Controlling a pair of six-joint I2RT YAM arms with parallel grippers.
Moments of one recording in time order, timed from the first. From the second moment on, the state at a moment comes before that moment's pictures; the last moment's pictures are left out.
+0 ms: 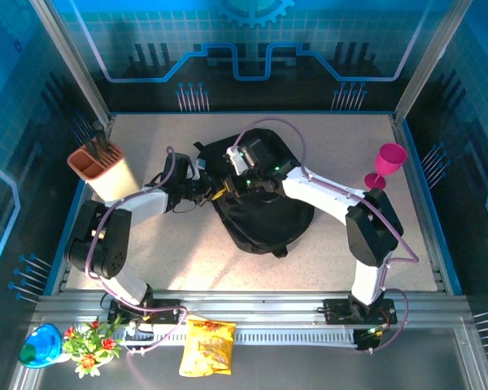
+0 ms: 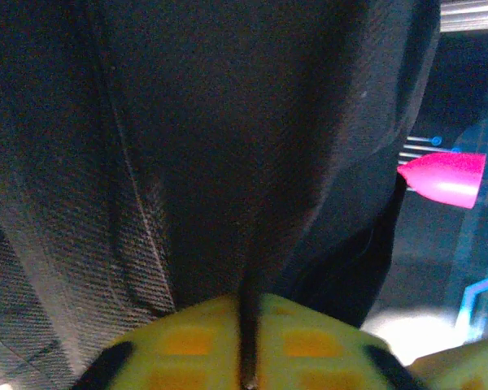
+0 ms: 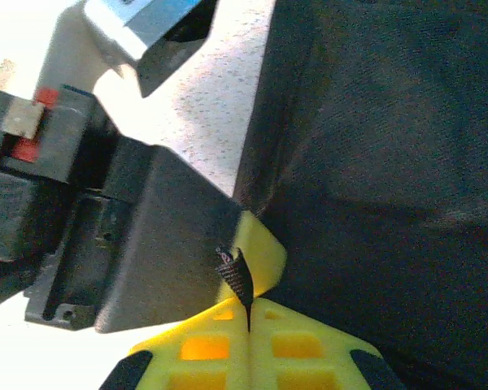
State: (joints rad) left arm -0.23 1.63 0.85 0.04 0.66 -0.96; right arm 0.72 1.83 1.44 -0.43 -0.18 0.23
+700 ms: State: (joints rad) left arm -0.22 1.59 0.85 -0.01 0.64 -0.92; right arm 0.44 1.78 1.32 -0.54 0.31 0.43
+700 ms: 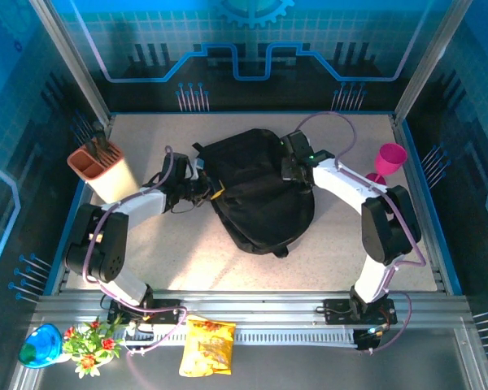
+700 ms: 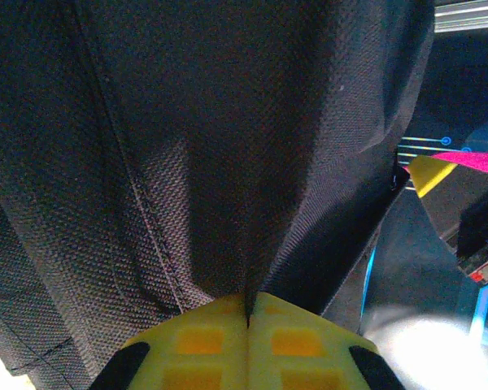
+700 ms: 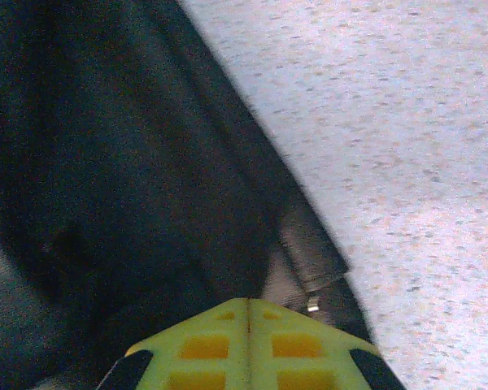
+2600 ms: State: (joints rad) left arm -0.30 1.74 1.16 -0.11 0.05 -0.51; right arm 0.35 1.48 1.11 -0.44 0.24 0.44
